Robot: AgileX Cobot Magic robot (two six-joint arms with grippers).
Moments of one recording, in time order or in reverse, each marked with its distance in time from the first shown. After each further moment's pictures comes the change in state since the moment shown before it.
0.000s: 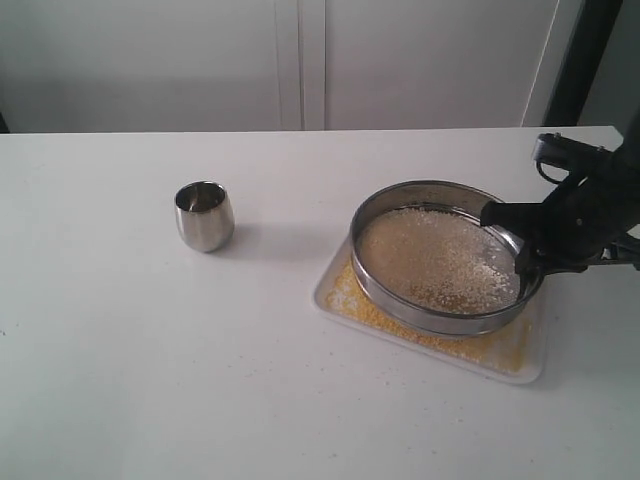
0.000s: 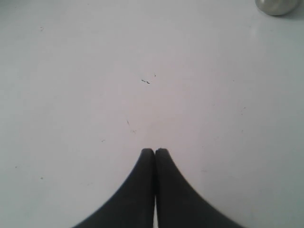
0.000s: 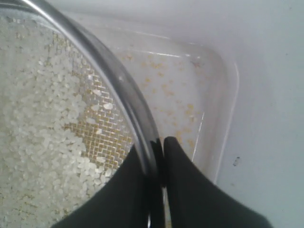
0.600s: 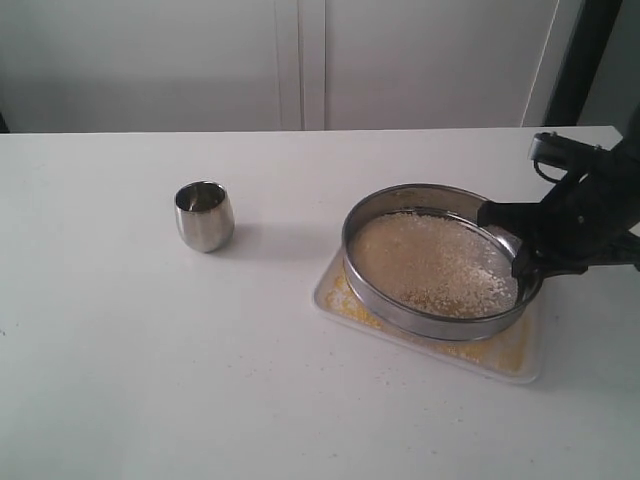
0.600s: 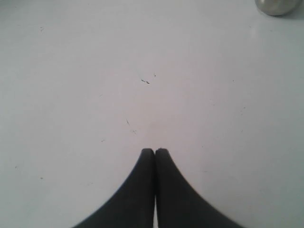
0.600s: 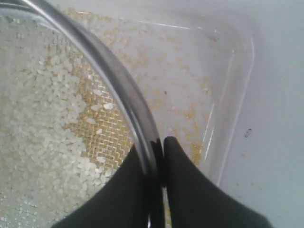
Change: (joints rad) left arm 0.000 0.000 0.000 0.000 0.000 0.000; right arm 0.020 -0.048 0.000 0.005 0.082 0.002
